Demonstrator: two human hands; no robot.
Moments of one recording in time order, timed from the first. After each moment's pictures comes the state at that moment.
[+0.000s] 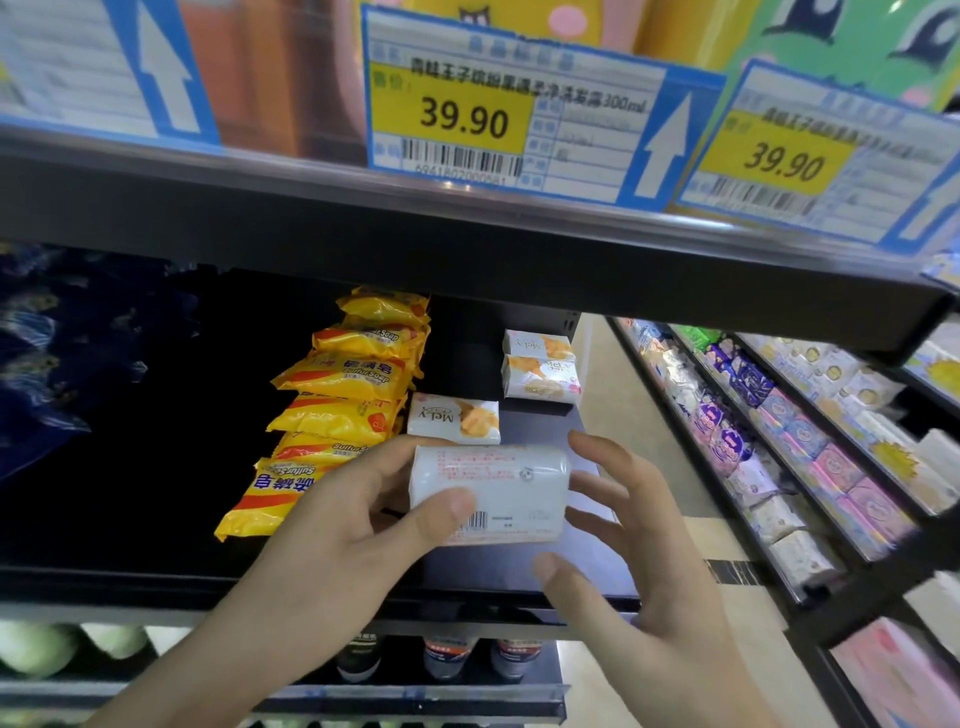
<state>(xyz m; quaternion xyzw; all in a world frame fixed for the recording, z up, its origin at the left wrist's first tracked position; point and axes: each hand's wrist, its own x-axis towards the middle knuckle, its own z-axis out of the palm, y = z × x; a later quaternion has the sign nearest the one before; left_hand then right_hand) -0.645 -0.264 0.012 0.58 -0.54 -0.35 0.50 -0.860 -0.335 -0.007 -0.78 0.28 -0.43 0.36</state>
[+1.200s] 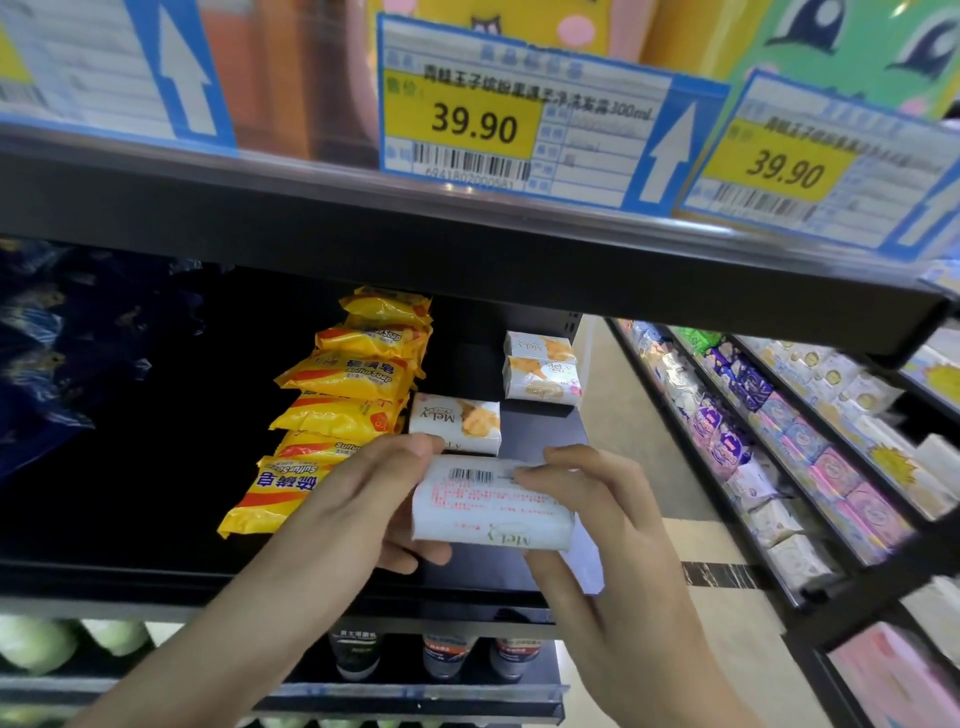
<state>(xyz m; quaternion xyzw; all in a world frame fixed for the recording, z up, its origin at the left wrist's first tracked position) -0.646 -0.272 0.011 0.61 -0.39 -0.42 0.55 -0.848 -0.347 -0.015 -0.85 0.26 -0.42 0.15</state>
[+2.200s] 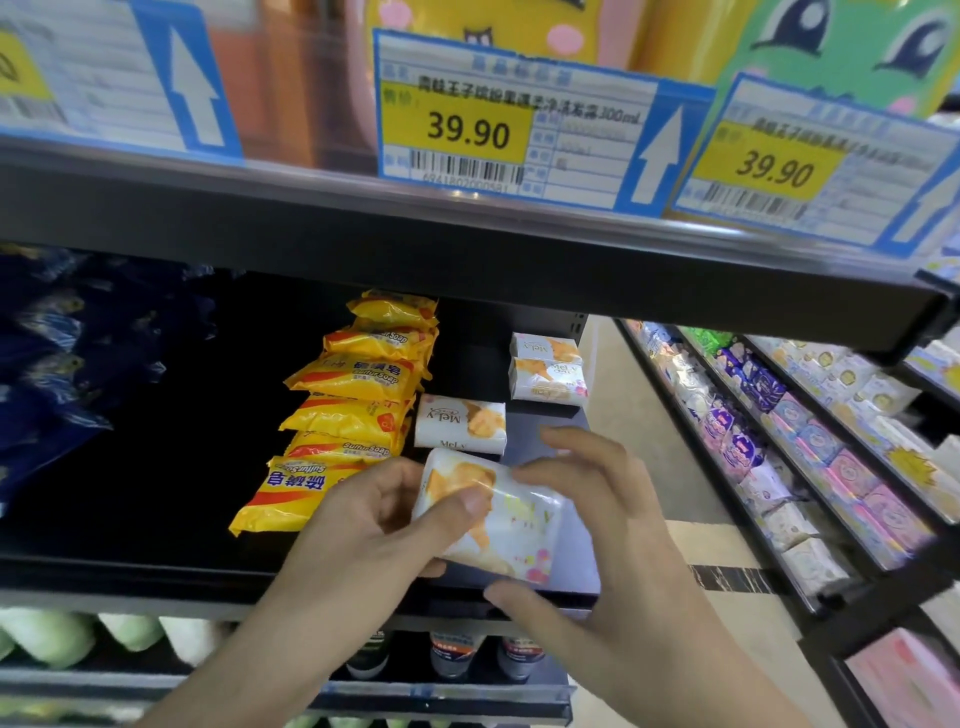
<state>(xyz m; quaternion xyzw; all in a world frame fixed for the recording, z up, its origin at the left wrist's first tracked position) -0.661 -0.267 0.004 0.62 -0.40 -0.39 0.55 -0.853 -0.349 -0.002 -0.90 0.24 -0.34 0.16</state>
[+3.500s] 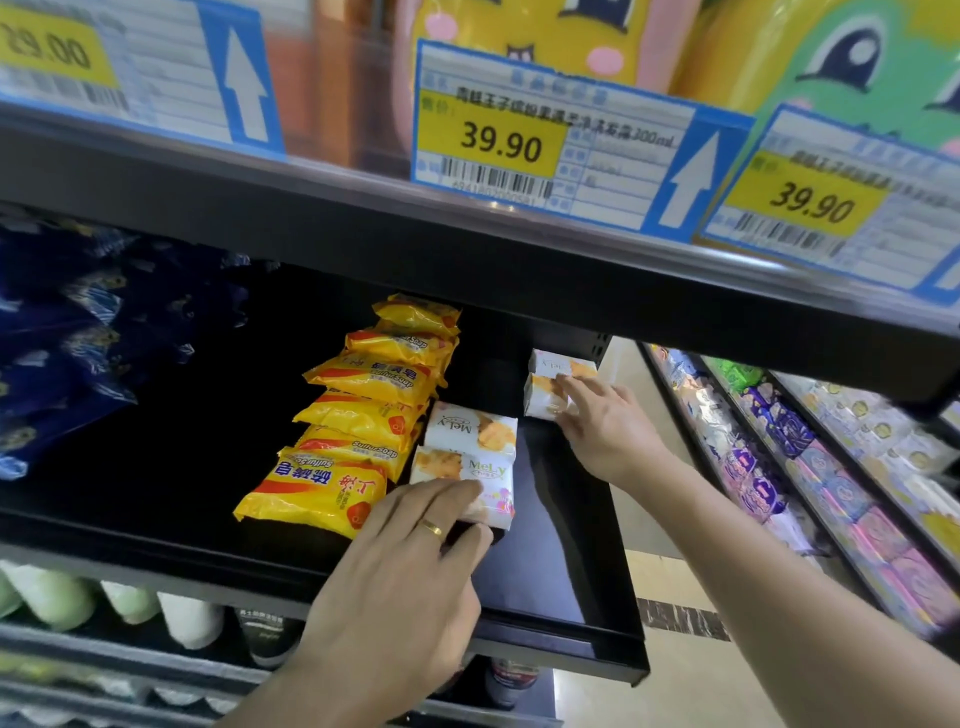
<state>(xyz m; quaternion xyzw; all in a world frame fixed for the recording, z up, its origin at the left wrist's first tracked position) -0.670 -0.286 -0.067 0.68 -0.69 0.16 0.20 -0.804 -0.552 -0.022 -0.90 0.43 -0.08 0.02</state>
